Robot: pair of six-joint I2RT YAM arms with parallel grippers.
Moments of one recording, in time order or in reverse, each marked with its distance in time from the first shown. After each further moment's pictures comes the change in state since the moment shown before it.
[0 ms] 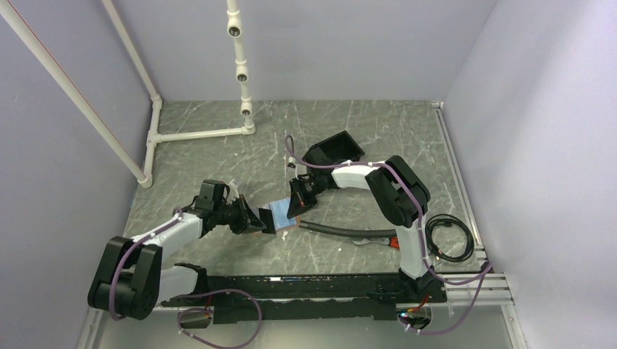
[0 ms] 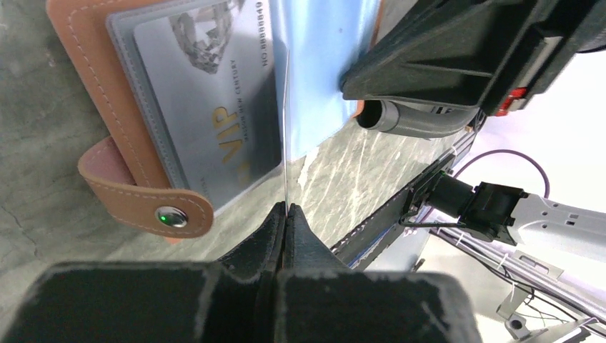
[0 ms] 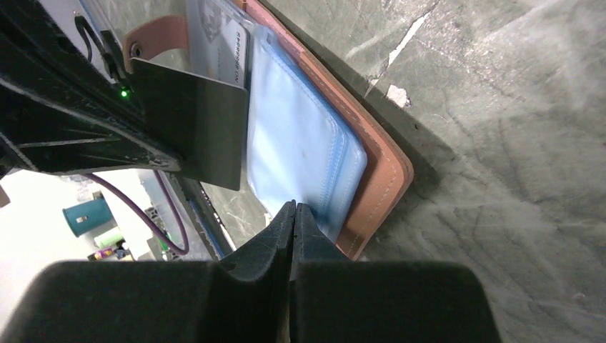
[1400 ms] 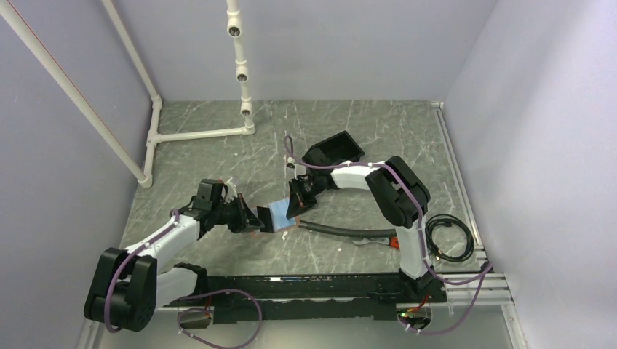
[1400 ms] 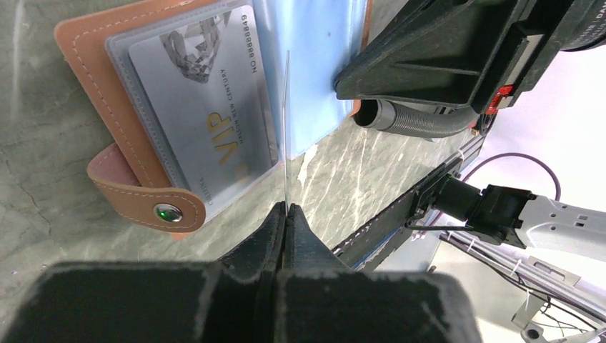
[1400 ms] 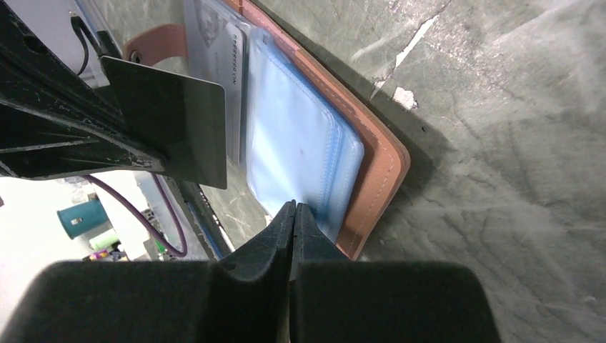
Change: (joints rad) left arm 0.000 -0.054 0.013 -0.053 -0.031 0.023; right arm 0.004 -0.006 0.000 0.000 0.018 0.001
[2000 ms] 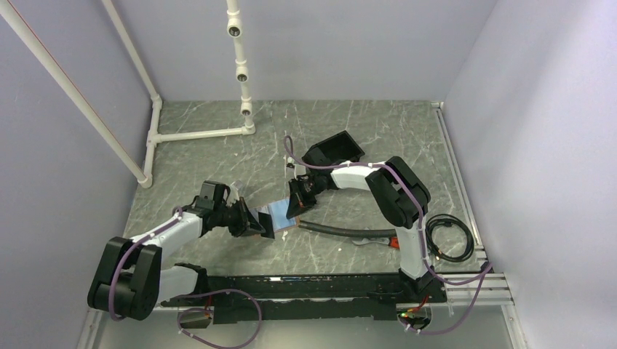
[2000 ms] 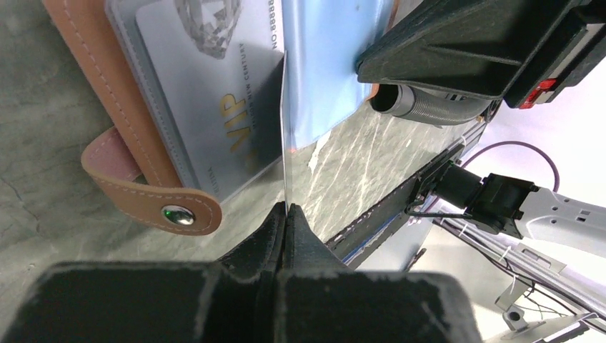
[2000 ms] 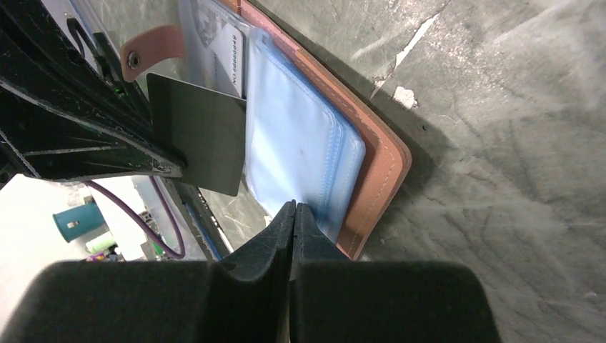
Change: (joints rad) left arm 0.000 0.076 0.000 -0.023 0.039 0.001; right arm 0.003 -0.004 0.000 -0.003 0.010 0.003
